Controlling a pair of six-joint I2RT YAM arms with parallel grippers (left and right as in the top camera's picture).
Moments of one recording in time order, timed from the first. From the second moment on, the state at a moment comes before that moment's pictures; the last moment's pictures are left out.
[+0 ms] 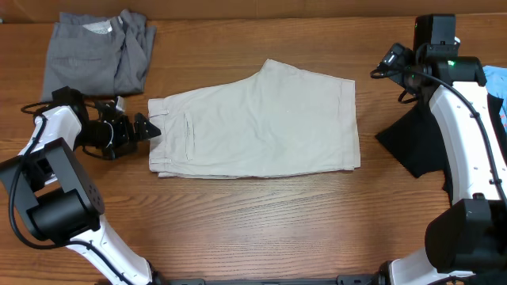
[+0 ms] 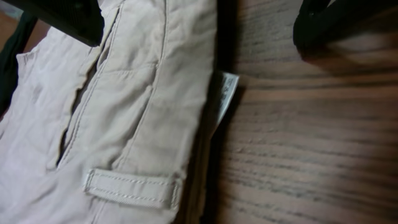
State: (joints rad) left arm 0.42 2.07 1.38 -0.92 0.63 0.16; right arm -0.04 1.73 1.60 -0.88 0.19 0.56
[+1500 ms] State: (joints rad) left arm 0.30 2.18 1.52 -0.95 0.53 0.02; right arm -0.04 1.73 1.60 -0.88 0.19 0.56
